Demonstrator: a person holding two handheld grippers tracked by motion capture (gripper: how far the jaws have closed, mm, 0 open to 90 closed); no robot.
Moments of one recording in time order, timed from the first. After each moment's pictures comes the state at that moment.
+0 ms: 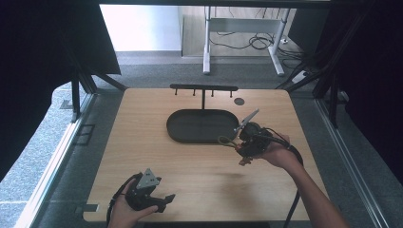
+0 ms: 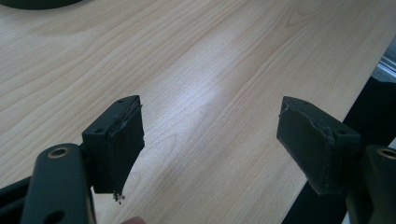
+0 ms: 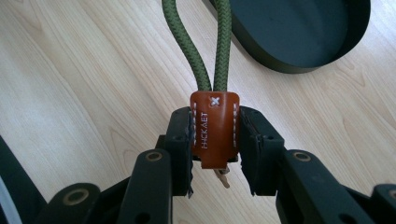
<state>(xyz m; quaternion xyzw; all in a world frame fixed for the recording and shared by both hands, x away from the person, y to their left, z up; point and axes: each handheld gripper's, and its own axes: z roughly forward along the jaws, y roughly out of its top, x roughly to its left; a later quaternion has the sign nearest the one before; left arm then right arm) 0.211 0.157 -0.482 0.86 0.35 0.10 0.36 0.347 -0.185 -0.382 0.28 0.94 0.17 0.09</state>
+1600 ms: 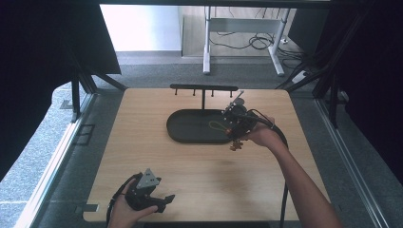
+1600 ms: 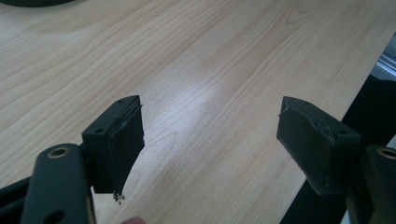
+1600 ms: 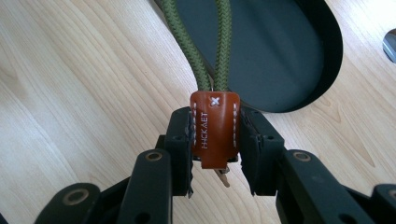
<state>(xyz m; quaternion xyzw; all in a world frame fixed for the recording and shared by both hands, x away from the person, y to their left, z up) 0.211 0.158 -0.482 0.86 0.35 0.09 0.36 0.400 -0.150 -0.373 0.30 0.94 0.16 0.09</state>
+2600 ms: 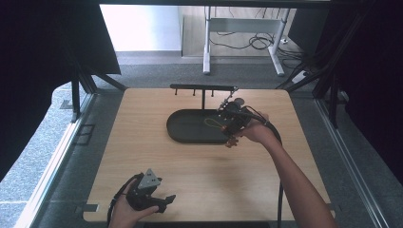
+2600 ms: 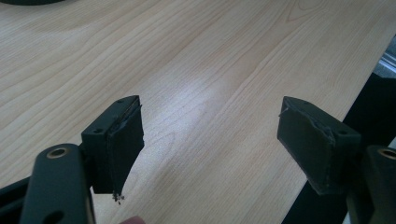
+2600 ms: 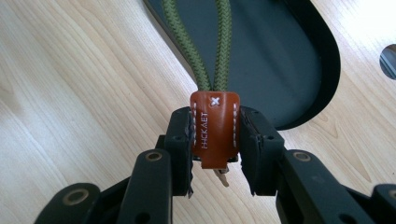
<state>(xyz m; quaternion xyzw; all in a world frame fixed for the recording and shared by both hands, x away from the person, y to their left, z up) 0.212 0.155 -0.484 0.86 0.35 0.09 0.35 0.411 -0.136 -0.373 0.29 0.94 0.16 0.10</state>
